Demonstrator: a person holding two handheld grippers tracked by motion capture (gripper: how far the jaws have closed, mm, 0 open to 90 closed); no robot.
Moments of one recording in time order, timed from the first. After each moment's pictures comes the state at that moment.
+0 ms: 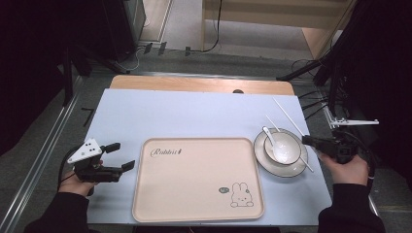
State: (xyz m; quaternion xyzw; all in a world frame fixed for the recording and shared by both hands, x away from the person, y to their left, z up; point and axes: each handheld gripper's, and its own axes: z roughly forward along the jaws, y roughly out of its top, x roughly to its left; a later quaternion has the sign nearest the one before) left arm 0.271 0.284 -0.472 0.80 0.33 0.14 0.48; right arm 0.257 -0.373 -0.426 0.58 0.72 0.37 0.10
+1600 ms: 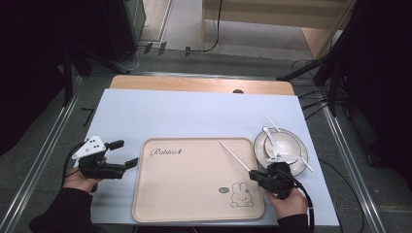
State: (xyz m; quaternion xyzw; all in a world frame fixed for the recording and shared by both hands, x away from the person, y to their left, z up) left arm 0.280 0.276 -0.472 0.81 0.32 0.14 0.48; right arm 0.213 -0.229 -0.503 0.55 0.76 0.33 0.05
